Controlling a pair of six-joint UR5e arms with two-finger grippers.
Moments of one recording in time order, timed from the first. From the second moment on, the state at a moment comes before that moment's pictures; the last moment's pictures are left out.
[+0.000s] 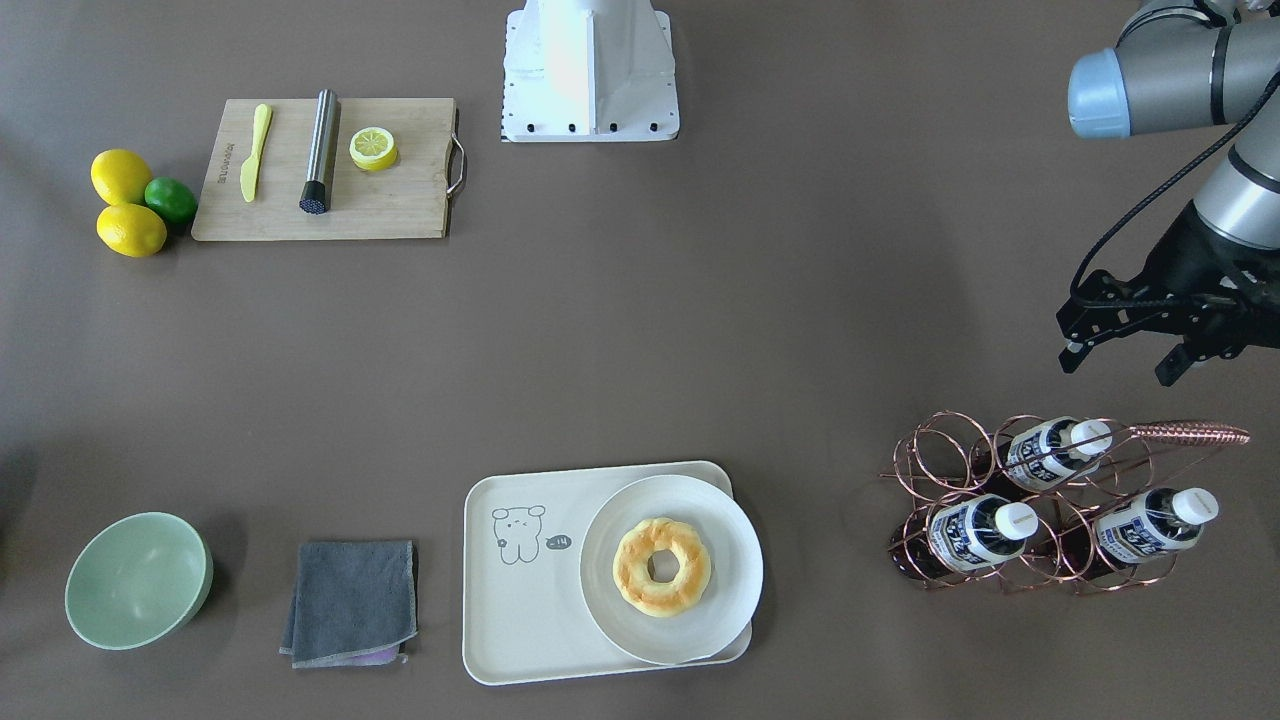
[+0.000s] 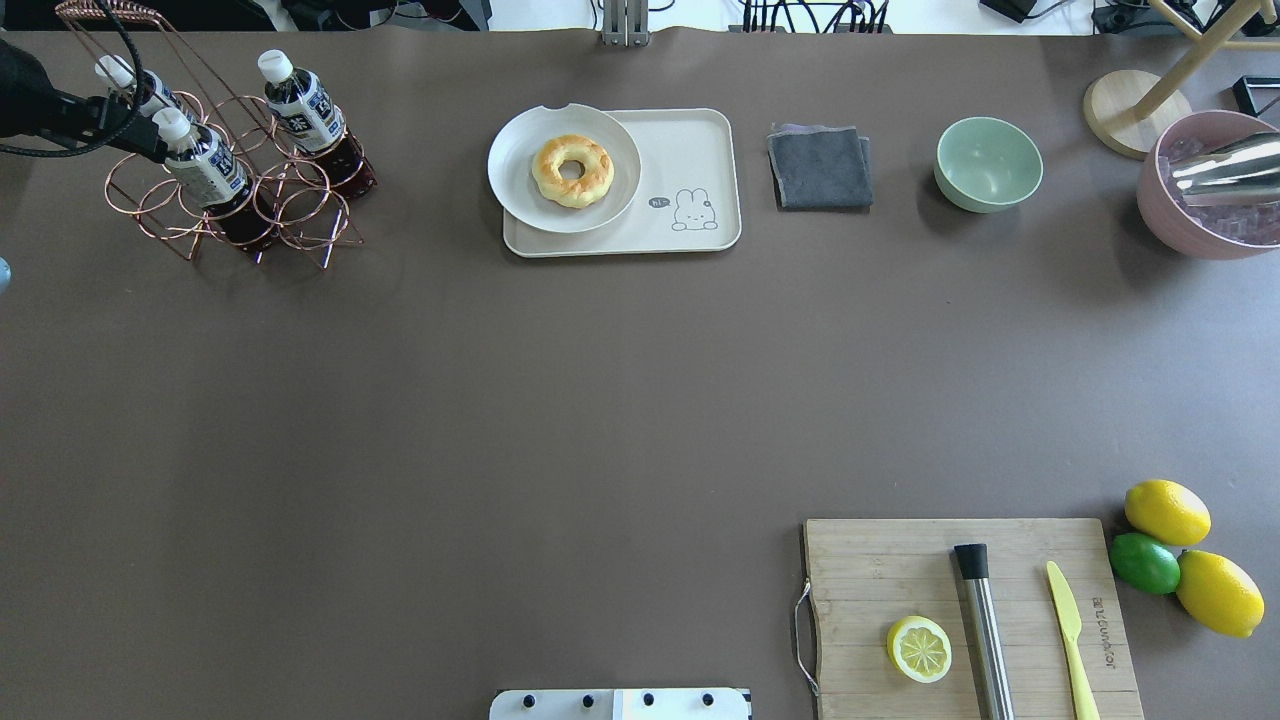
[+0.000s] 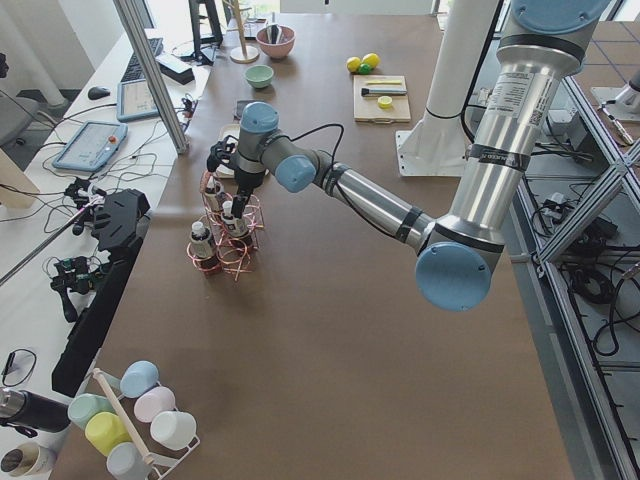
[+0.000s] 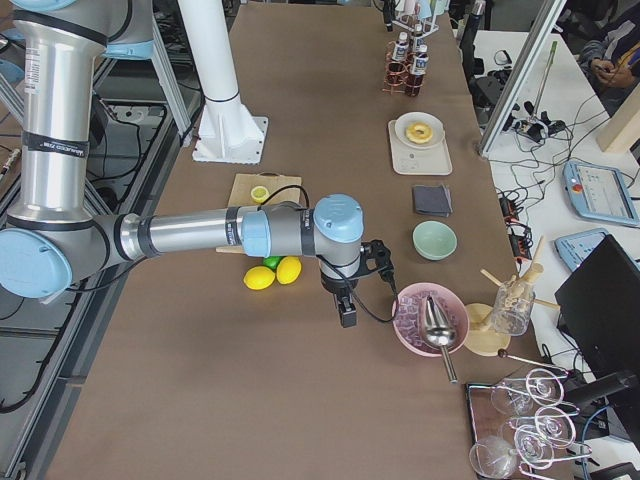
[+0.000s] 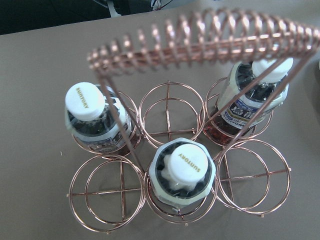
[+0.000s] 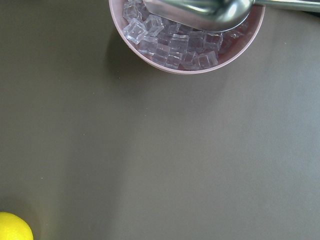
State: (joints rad) left arm -1.15 -1.85 -1.79 -1.81 -2.12 -0.58; right arm 1.57 -1.72 1.87 -1.63 2.30 -0.24
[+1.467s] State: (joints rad) left arm -1.13 -1.97 -1.61 -1.87 -2.07 -0.58; right arm 1.56 -1.75 1.89 -1.62 2.31 -0.24
